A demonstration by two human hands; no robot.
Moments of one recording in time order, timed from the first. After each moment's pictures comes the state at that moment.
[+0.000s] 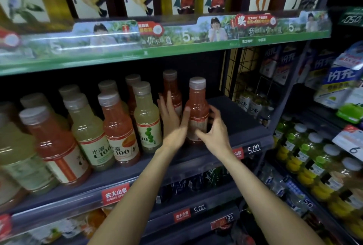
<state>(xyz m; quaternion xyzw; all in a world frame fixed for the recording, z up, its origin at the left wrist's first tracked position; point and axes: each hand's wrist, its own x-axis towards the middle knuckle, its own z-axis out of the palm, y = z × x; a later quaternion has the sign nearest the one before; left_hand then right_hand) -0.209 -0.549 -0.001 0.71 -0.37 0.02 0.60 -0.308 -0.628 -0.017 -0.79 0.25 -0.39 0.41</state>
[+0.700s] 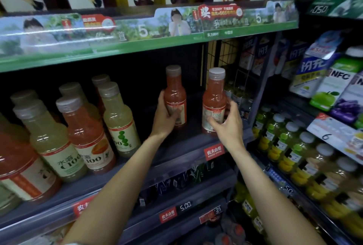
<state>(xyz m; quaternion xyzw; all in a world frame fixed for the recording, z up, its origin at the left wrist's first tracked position) -0.202 -0.595 -0.003 0.68 -0.40 -0.15 0.60 -0.362 -0.691 -0.021 -0.74 0.36 -0.46 0.33</state>
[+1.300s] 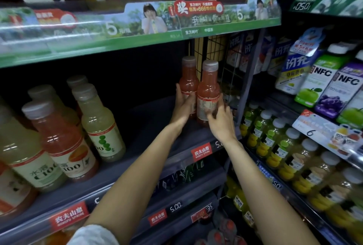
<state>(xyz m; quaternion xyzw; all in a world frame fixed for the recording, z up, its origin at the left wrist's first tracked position) -0.259 -0.663 0.014 0.61 -0.37 -0.31 0.63 -0.366 -0.722 -0.021 -0.78 0.46 -0.31 0.28</state>
